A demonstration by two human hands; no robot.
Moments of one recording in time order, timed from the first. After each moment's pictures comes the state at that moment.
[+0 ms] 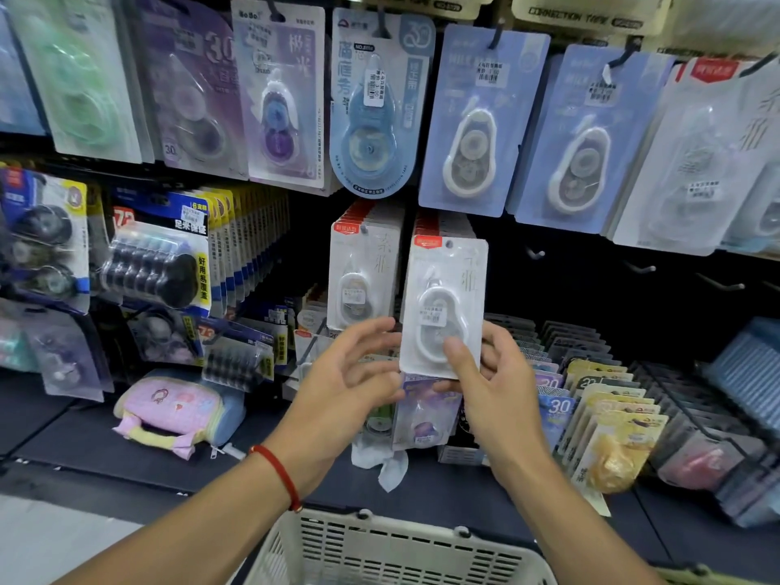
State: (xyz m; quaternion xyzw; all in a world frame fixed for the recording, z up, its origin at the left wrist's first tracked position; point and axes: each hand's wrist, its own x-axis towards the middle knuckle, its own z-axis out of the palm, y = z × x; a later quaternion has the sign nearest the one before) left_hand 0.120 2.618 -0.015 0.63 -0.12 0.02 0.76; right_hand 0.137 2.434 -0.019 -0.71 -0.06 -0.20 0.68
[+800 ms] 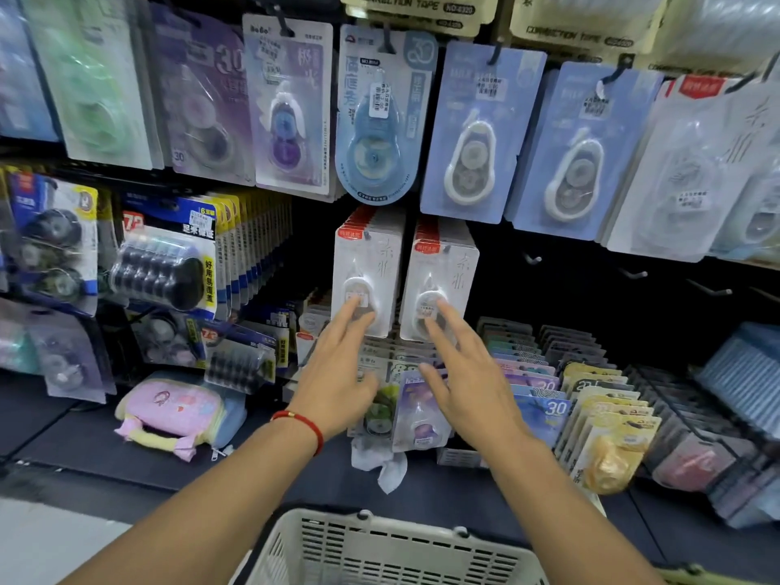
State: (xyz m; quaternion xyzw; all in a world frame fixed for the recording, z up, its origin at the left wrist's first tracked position) left_hand 0.168 2.632 -0.033 0.90 -0.15 0.14 0.38; right_hand 0.172 2.421 -0.036 -0.94 -0.19 -0.26 0.12
